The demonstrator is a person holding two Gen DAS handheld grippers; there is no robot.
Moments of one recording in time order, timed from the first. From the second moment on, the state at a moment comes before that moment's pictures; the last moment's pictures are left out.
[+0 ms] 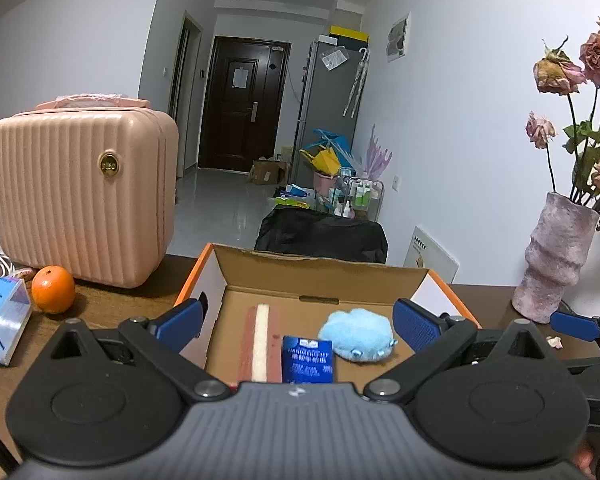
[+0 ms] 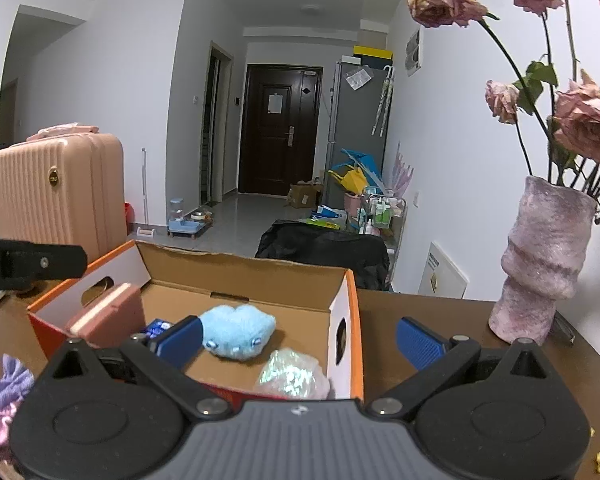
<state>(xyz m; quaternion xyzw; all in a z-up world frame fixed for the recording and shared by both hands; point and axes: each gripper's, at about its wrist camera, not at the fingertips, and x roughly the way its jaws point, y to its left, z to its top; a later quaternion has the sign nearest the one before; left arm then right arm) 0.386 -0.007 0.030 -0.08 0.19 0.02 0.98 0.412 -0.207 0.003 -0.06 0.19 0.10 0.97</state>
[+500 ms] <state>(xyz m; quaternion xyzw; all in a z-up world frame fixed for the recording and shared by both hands) 0.340 -0.006 0.023 -0.07 0.20 0.02 0.98 0.360 -0.223 -0.007 -0.04 0.20 0.10 0.97</state>
